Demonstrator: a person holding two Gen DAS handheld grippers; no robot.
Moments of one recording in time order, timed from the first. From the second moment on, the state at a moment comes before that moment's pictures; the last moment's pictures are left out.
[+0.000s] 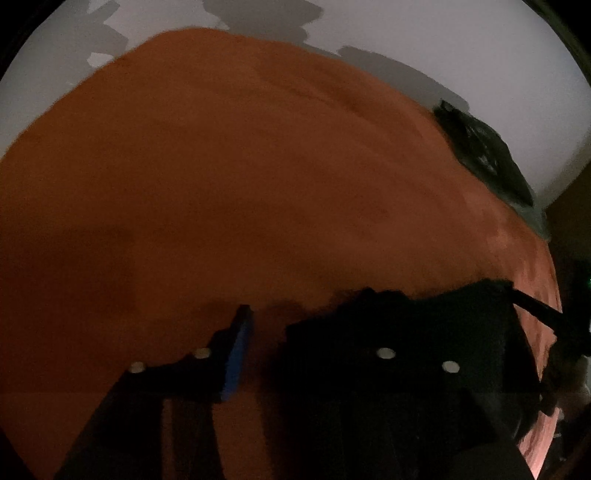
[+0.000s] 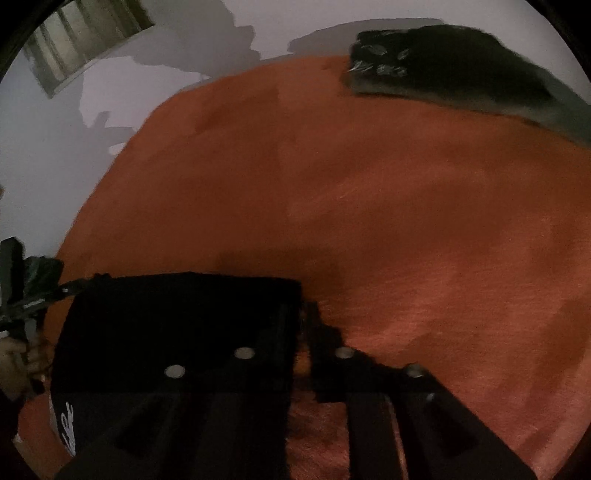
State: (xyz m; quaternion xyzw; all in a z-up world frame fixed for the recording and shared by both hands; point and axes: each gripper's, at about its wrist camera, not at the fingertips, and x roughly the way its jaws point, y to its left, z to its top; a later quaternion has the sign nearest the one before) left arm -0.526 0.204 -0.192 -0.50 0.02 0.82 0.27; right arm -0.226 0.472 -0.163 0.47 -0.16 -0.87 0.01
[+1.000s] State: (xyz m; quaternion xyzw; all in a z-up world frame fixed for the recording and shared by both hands) left arm -0.301 0.118 -0.209 -0.52 0.15 0.79 0.29; right arm -0.066 0.360 -0.174 0.50 -0.05 -0.87 0.04
